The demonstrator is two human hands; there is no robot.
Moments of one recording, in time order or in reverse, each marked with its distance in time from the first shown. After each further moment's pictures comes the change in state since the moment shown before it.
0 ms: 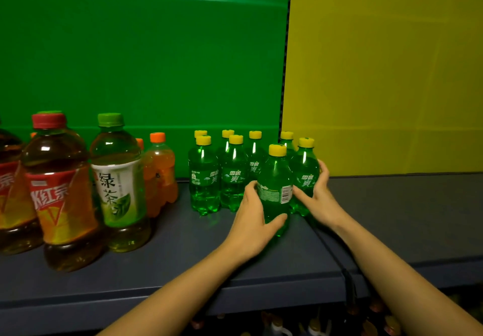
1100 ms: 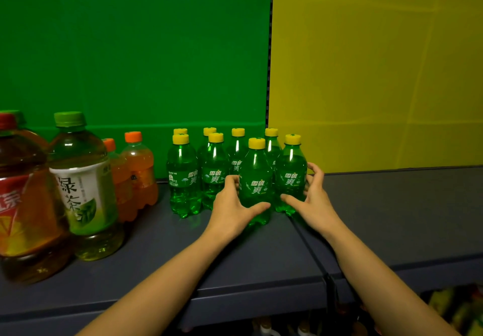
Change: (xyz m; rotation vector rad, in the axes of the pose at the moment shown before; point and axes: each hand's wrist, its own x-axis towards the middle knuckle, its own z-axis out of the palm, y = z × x) left_hand 0.029 -0.002 0.002 0.025 0.121 -0.113; right_hand -0.003 0.015 -0.012 -0.041 0.060 -0.004
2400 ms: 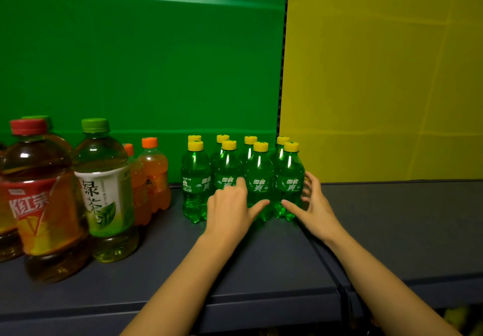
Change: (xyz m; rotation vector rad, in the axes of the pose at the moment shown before) left_hand -0.002 0.012 -0.023 0.811 0.248 0.171; right_hand 0.004 -0.005 0.015 -0.024 -0.054 -0.048
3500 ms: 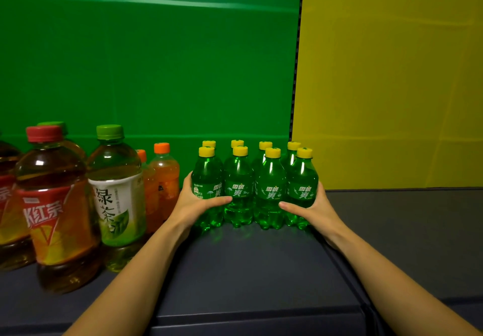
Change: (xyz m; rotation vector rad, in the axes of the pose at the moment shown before) left_hand 0.027 -0.101 0.009 -1.117 -0.207 -0.447; right_hand 0.026 -0.003 0.017 0.222 -0.008 0.200
